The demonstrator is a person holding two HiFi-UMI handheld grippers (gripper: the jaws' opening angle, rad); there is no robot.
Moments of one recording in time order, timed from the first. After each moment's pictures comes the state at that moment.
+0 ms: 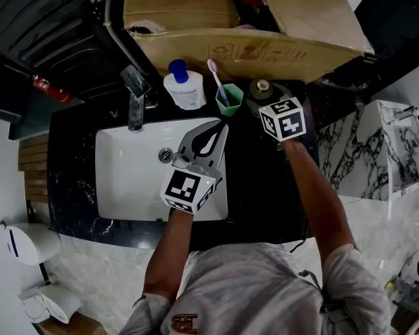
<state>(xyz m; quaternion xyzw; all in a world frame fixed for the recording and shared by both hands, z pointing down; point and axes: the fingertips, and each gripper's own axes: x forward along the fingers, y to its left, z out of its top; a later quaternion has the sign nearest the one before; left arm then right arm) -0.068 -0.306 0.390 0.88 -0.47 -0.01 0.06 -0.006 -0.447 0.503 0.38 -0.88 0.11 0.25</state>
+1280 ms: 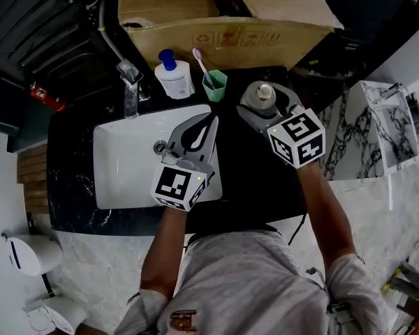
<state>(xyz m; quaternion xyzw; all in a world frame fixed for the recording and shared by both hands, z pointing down) -0.057 -0.251 0.349 0.89 -0.46 -0.02 0.01 0.007 -0.316 0.375 0.35 -0.92 0.04 0.19</state>
